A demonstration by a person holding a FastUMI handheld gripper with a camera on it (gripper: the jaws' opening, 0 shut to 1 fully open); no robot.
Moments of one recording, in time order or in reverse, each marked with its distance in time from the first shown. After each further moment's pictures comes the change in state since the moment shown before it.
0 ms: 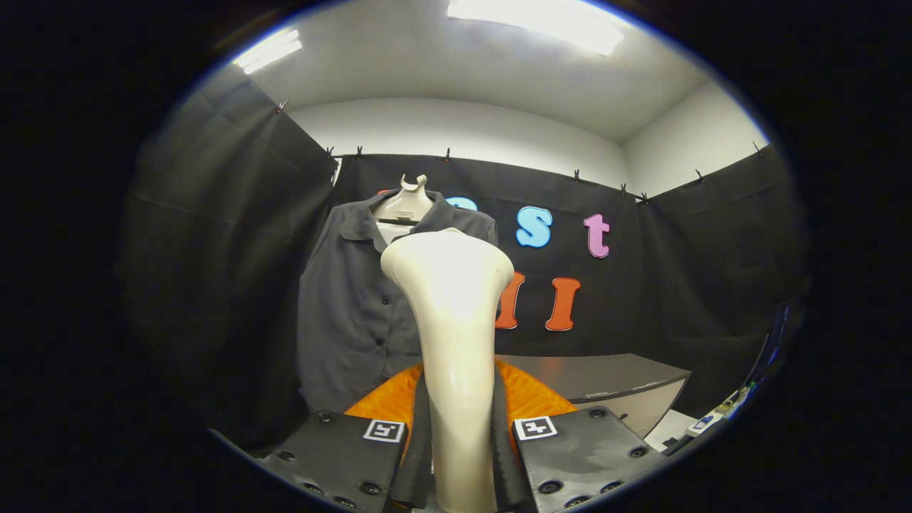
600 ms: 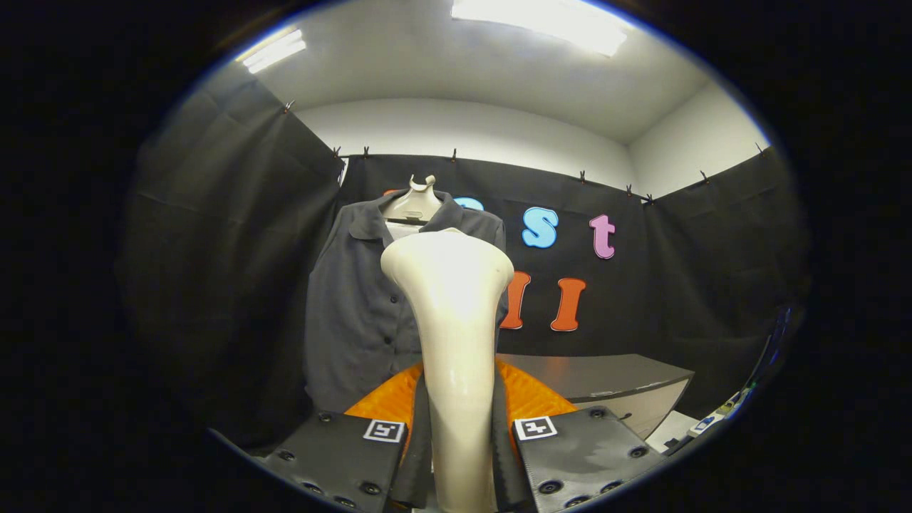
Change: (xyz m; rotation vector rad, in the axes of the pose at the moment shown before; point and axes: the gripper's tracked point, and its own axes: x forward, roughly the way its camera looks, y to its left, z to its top) arm -0.006 0.007 -0.004 -0.003 0.004 0.019
